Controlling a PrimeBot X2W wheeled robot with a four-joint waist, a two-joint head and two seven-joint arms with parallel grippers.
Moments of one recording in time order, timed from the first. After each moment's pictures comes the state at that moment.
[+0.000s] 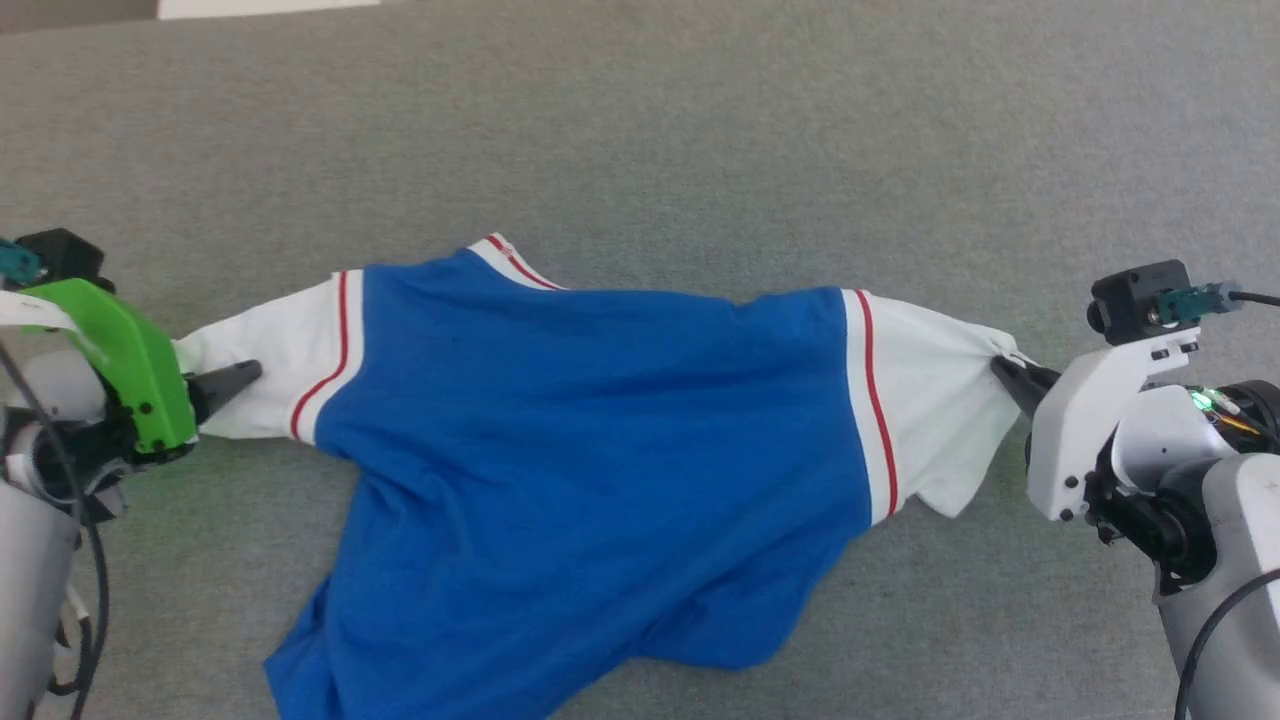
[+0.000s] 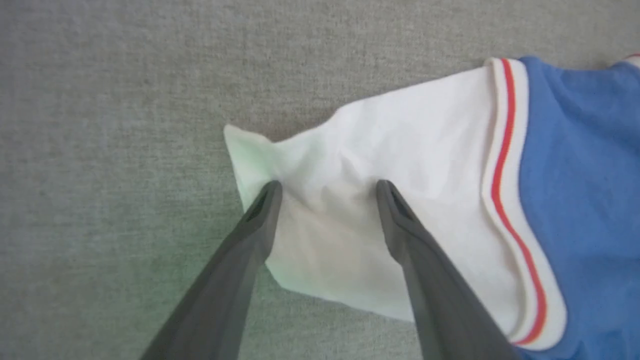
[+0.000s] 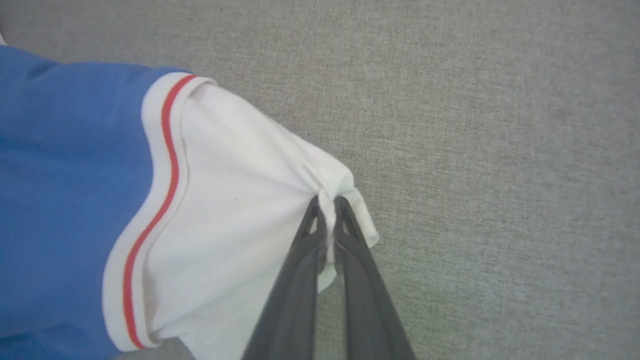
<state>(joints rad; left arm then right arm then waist) -0.66 0.59 -0.30 0.62 -0.91 -0.12 0.71 -0.37 -0.27 0.08 0.16 0.37 0.13 0.64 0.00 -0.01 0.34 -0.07</state>
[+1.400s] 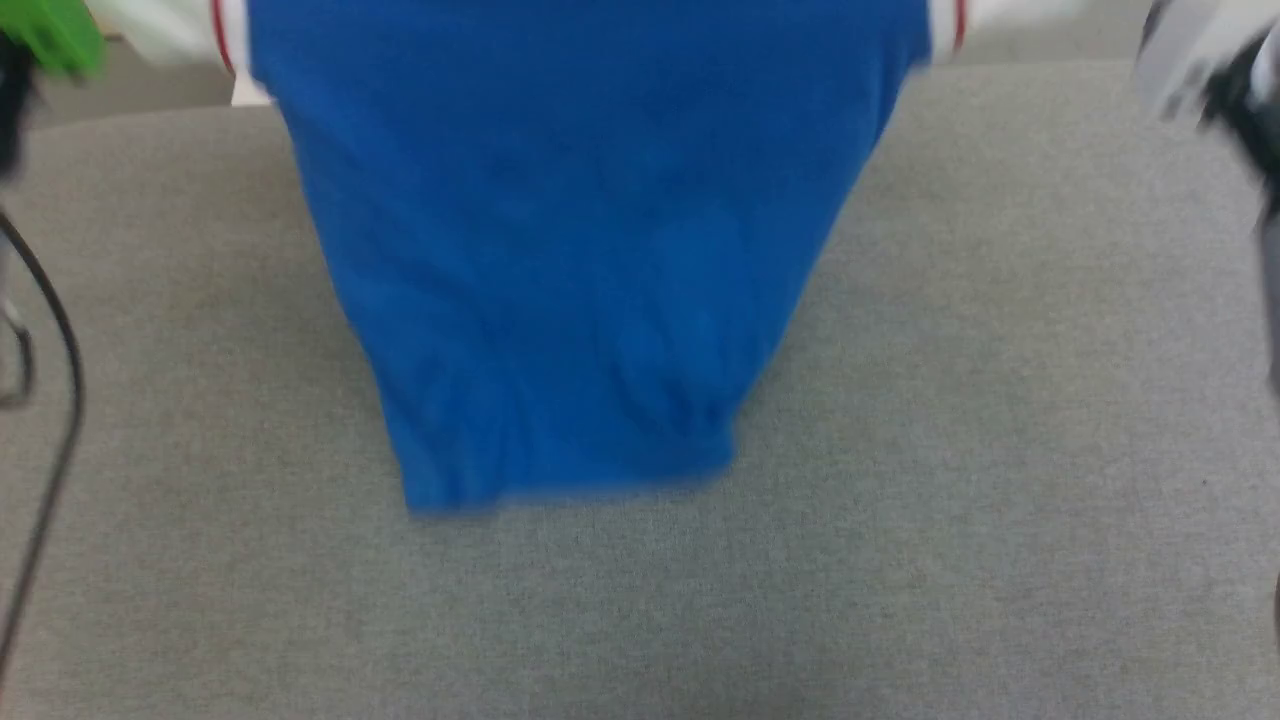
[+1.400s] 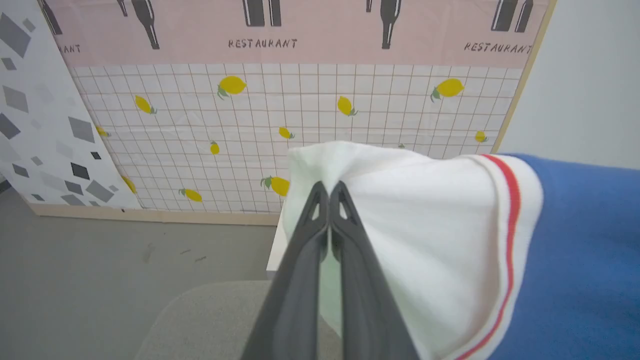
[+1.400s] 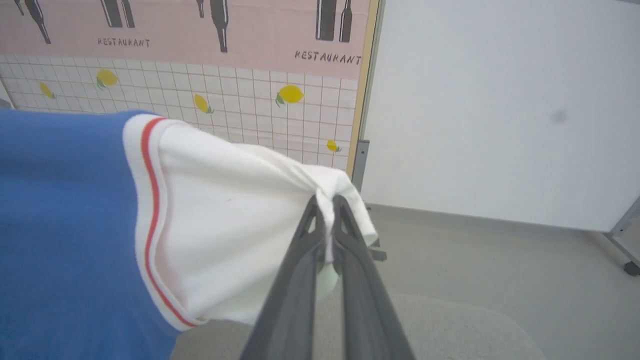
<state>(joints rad) -1.21 0.53 -0.39 0.85 -0.65 -0.06 0.09 -1.00 -0.28 0.04 0.52 0.27 0.13 0.28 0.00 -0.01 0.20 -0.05</state>
